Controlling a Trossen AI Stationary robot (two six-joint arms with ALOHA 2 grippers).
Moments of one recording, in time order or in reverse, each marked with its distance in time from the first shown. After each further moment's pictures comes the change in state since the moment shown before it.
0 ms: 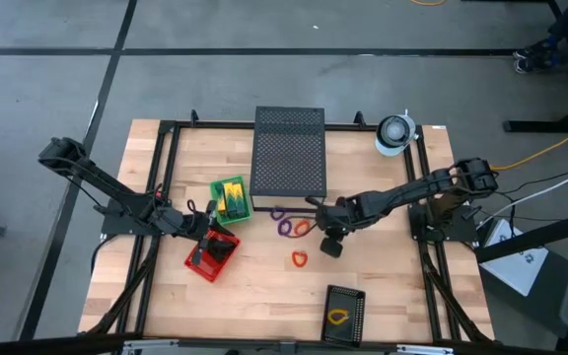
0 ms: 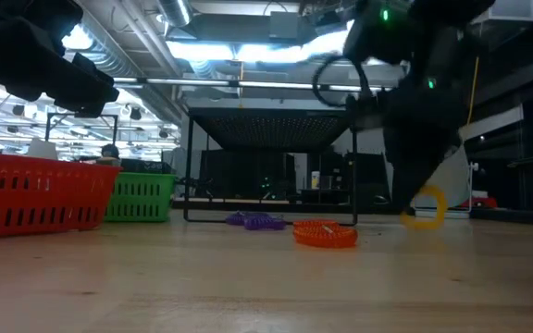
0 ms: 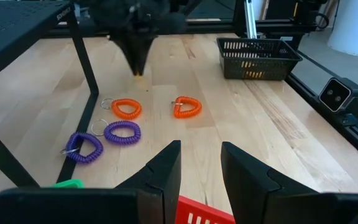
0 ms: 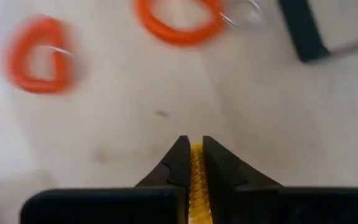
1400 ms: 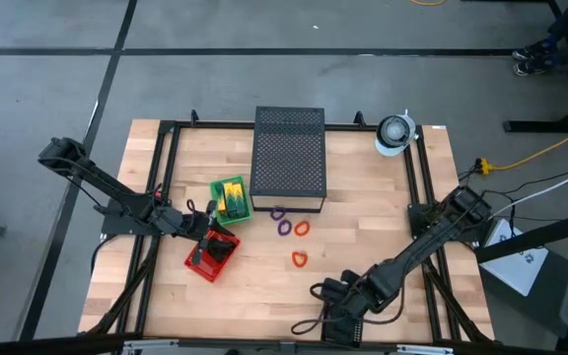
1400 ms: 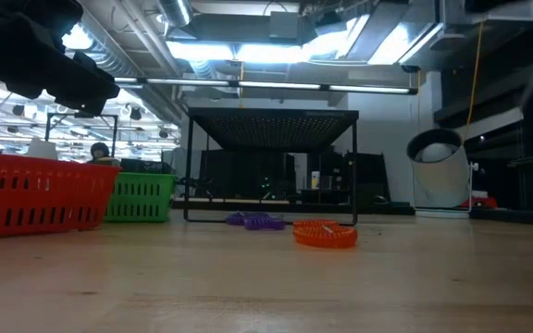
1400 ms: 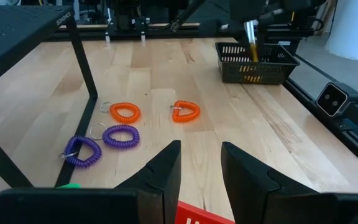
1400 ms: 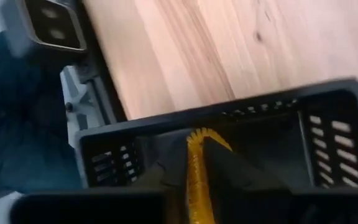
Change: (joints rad) left arm 0.000 0.000 0.000 0.016 0.003 0.000; right arm 0.569 0.208 0.324 0.021 0.038 0.613
